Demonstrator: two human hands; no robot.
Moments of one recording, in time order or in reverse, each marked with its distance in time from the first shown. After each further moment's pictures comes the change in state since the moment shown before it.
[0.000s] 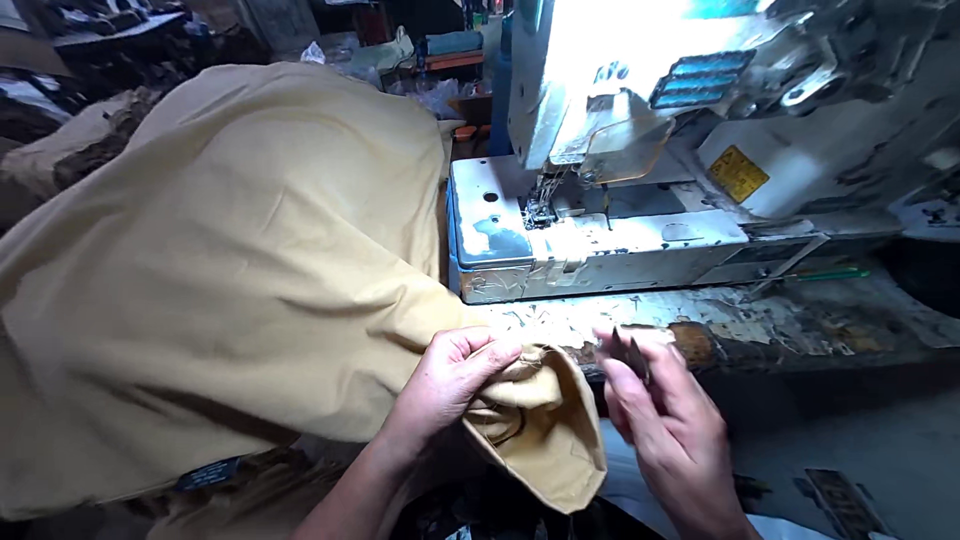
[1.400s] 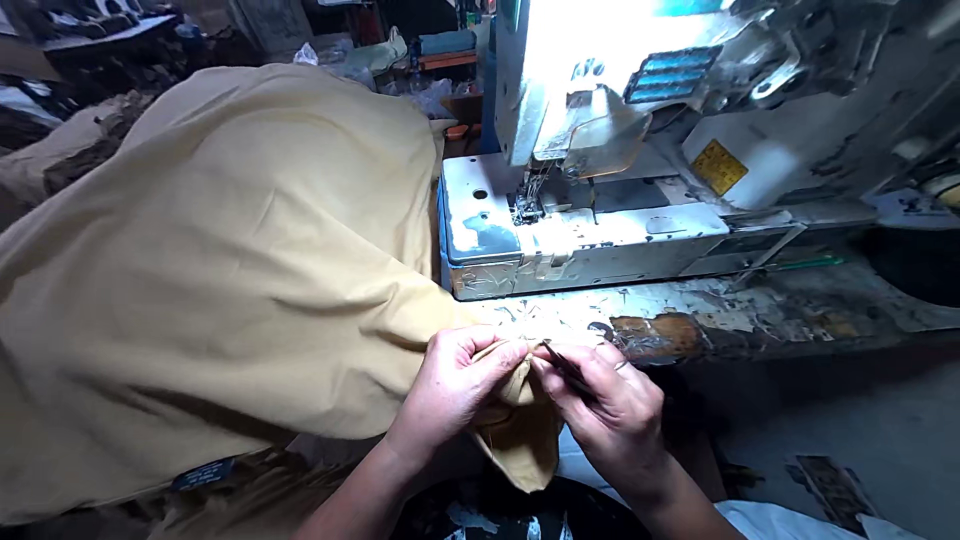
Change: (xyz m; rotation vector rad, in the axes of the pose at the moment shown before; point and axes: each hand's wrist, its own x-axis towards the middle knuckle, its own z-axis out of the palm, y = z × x) left_hand -0.001 -0.005 0.009 0.311 0.011 0.217; right_hand 0.006 0.005 0.025 -0.143 0.050 -0.338
